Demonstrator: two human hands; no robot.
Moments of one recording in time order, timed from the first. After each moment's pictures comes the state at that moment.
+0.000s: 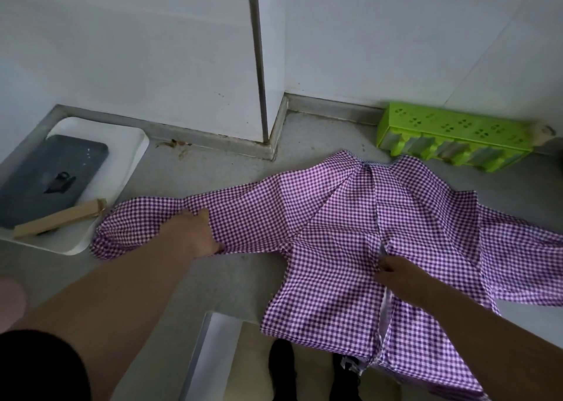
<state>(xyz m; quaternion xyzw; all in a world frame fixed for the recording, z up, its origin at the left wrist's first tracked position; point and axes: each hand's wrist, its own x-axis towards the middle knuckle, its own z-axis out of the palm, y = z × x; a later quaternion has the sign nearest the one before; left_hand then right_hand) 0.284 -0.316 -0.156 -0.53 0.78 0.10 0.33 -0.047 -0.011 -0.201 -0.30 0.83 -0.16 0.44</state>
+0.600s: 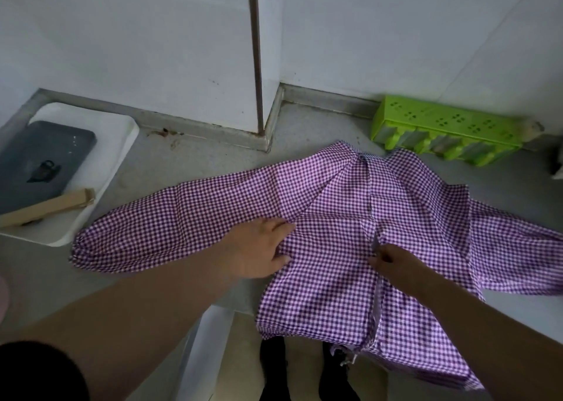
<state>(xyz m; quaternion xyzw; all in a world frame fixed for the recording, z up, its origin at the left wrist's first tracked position) 0.217 -0.229 -0.155 -0.21 0.94 0.13 0.23 -0.037 -0.009 -0.172 -0.30 0.84 -0.18 0.41</state>
